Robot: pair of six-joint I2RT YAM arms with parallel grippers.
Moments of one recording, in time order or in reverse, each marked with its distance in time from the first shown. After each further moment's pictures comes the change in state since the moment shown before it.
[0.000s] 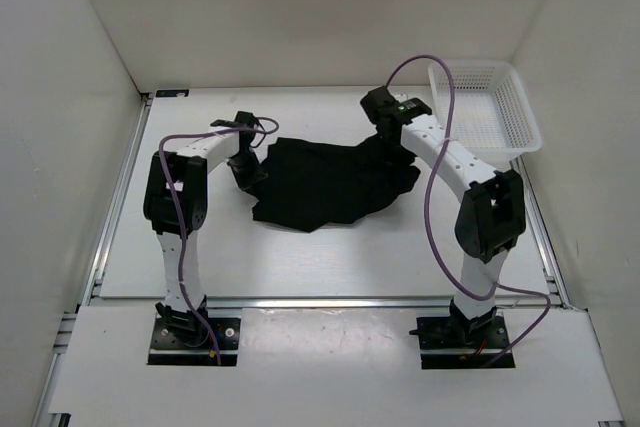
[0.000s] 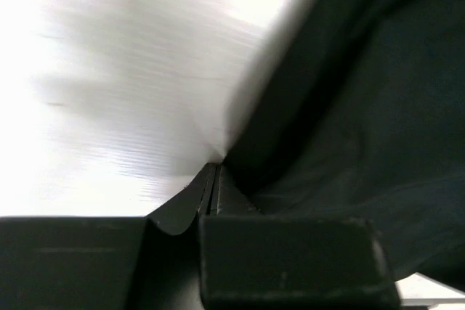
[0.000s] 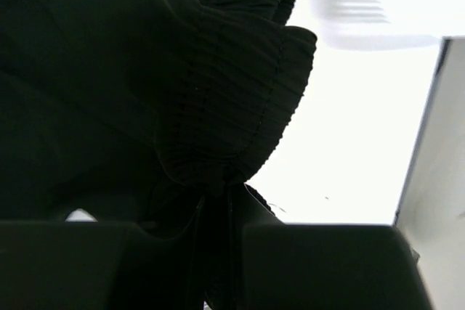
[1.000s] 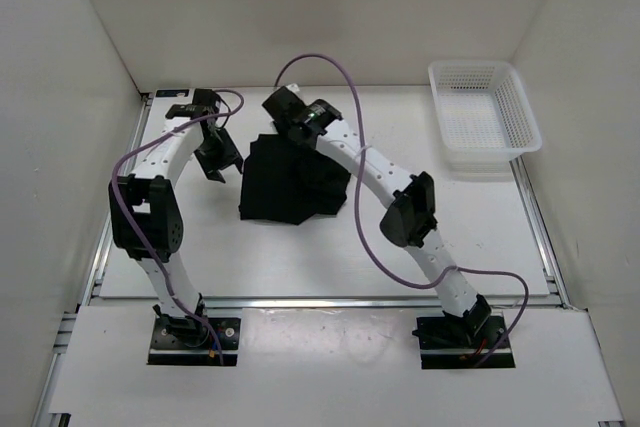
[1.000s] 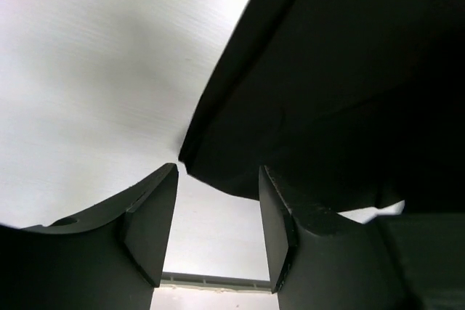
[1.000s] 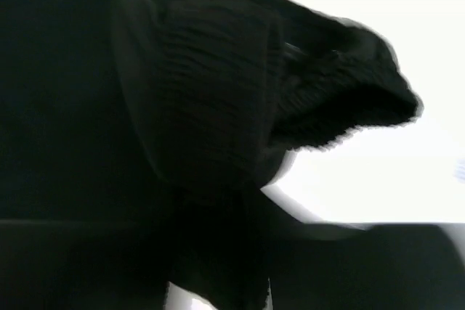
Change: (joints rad) left arm 0.130 -0.247 0.047 -0.123 -0.035 0.041; right arm 0.319 0.484 0.787 -0.072 -0.051 -0.069
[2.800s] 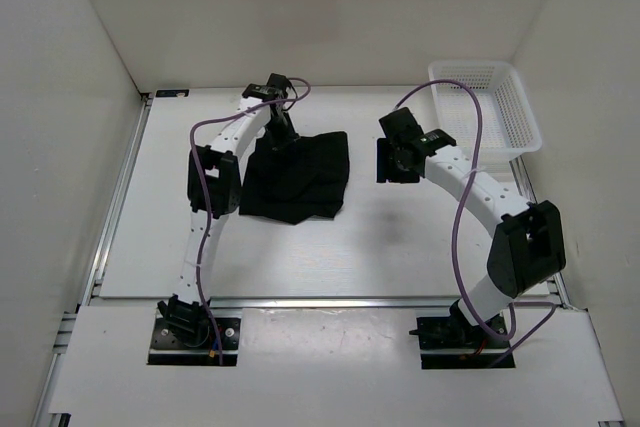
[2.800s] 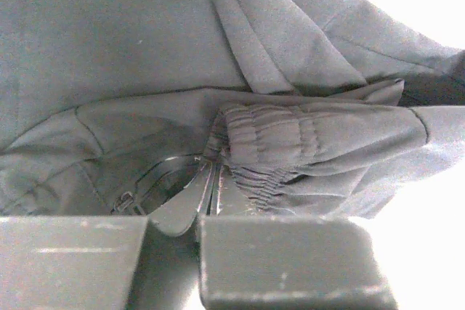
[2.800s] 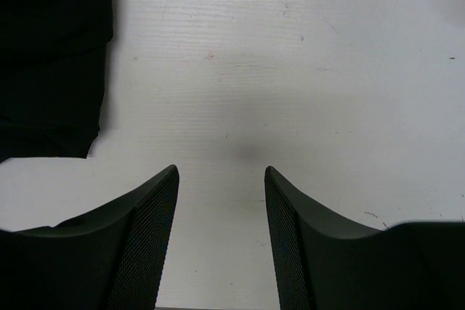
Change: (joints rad) left arm -0.236 0.687 0.808 -0.122 0.110 -0.056; right arm -0.347 -0.781 -1.187 0.385 -0.261 0.161
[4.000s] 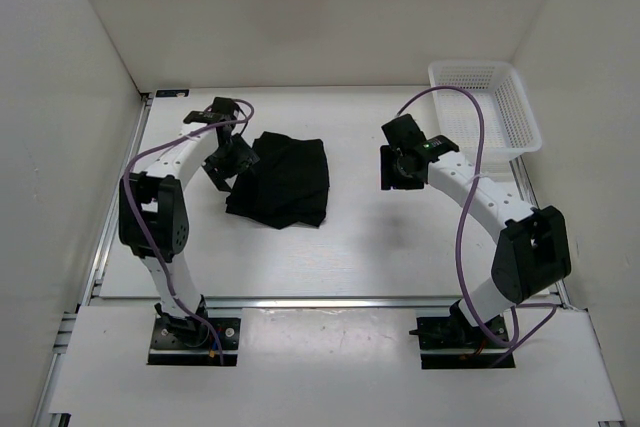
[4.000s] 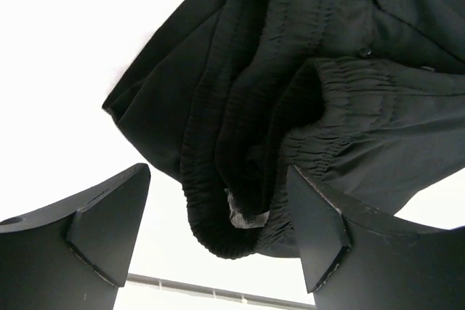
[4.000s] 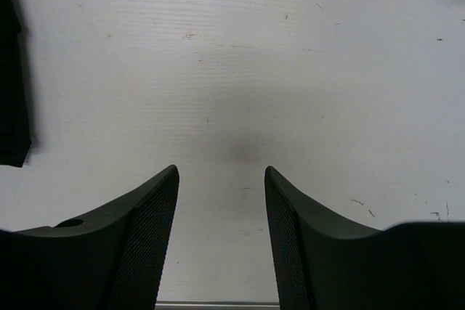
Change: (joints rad) left arm 0.149 -0.678 -0.879 0.149 -0.177 -0.174; right arm -0.002 -0.040 -0.064 -0.006 0.016 -0.026
